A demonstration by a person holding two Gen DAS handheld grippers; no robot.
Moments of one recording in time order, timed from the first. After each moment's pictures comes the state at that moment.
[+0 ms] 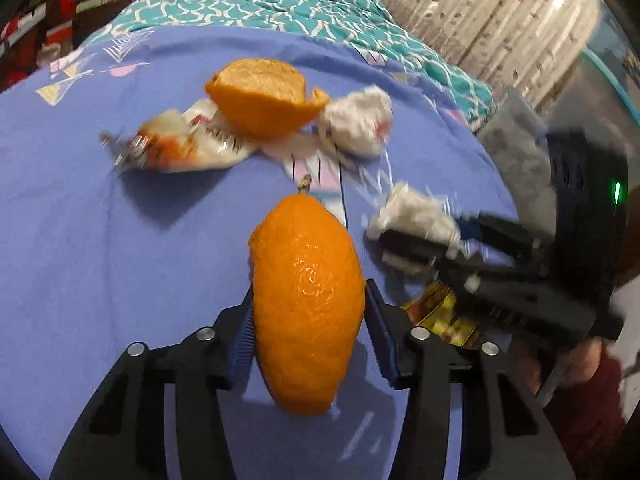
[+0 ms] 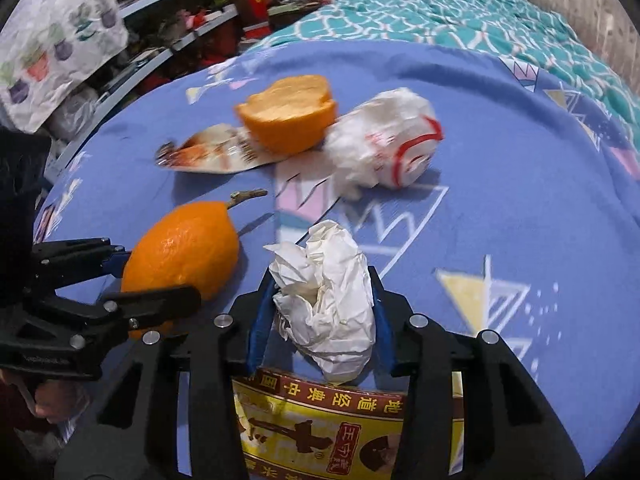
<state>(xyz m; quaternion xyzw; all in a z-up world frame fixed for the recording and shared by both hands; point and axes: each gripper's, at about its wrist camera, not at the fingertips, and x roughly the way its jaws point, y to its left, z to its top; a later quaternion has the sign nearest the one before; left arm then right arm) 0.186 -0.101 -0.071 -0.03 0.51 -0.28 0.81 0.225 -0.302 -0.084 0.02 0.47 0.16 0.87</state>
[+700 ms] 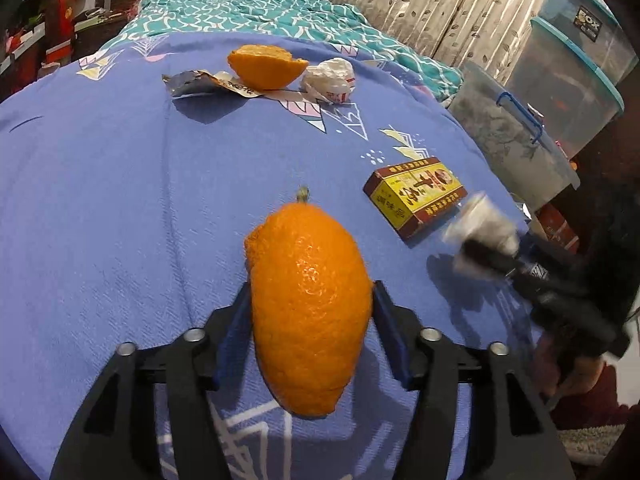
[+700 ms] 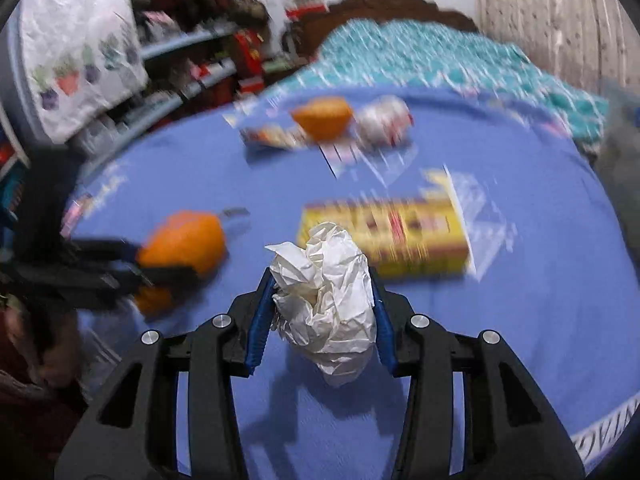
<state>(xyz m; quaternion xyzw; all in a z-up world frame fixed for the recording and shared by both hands) 0.083 -0.054 -0.070 -0.02 0.48 -0.30 0.82 0.055 -0.285 -0.079 0.03 0.39 0.10 0.91</state>
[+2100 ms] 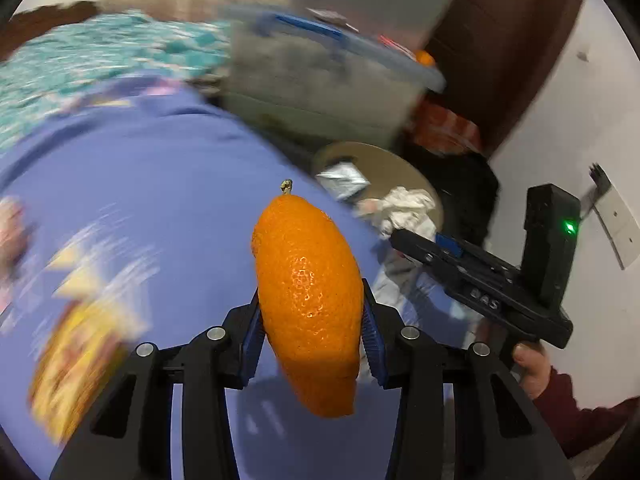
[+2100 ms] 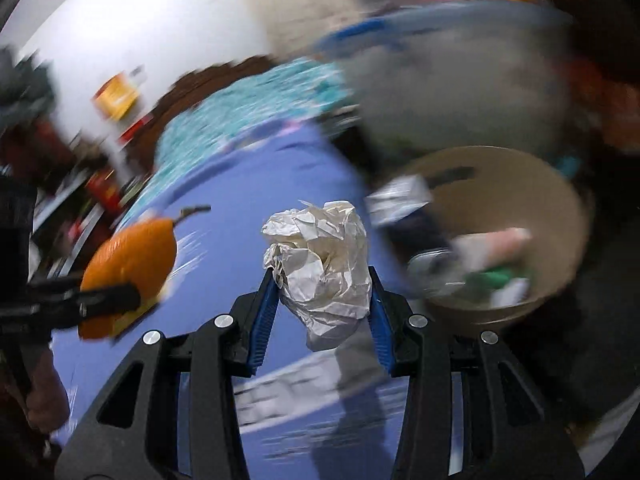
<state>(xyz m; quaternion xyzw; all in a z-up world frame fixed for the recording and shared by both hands) 0.037 -0.378 -0.018 0.14 0.44 -0.55 0.69 -0.086 -0.565 -0.084 0.27 0.27 -0.20 0.90</state>
